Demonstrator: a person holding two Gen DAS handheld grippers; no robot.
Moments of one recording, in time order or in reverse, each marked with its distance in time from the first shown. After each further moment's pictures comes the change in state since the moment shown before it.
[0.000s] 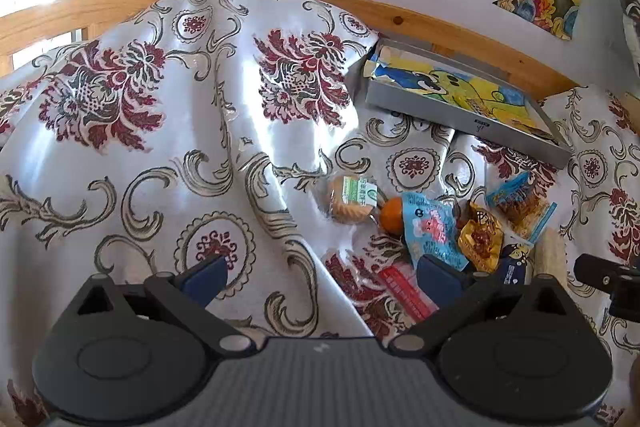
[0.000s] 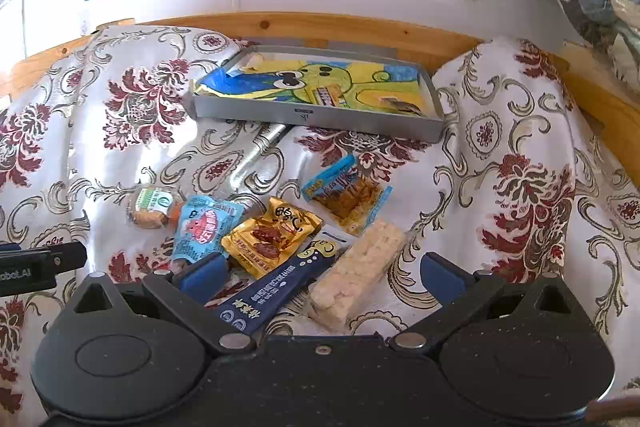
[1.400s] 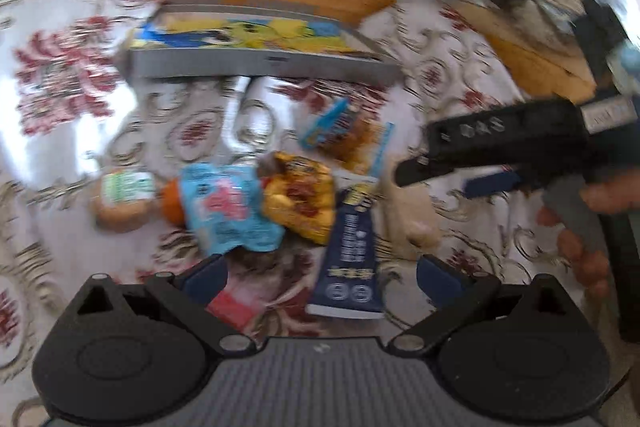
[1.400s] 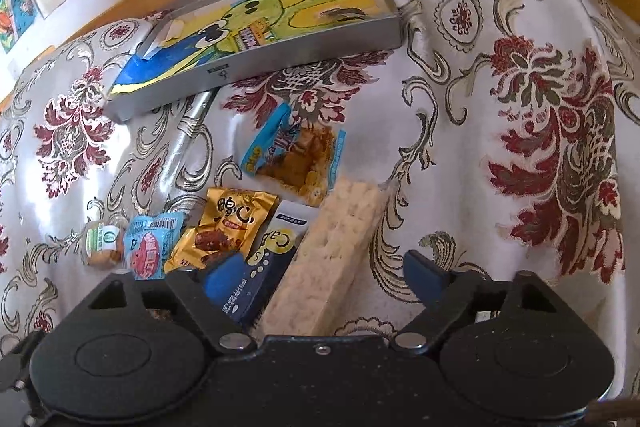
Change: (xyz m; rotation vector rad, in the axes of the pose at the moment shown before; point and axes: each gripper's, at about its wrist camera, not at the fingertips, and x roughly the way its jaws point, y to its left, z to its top) left arm 0.057 -0.088 -0.018 0.351 0.092 -0.471; right arm 0.093 -0.067 0.017 0.331 0.263 0.052
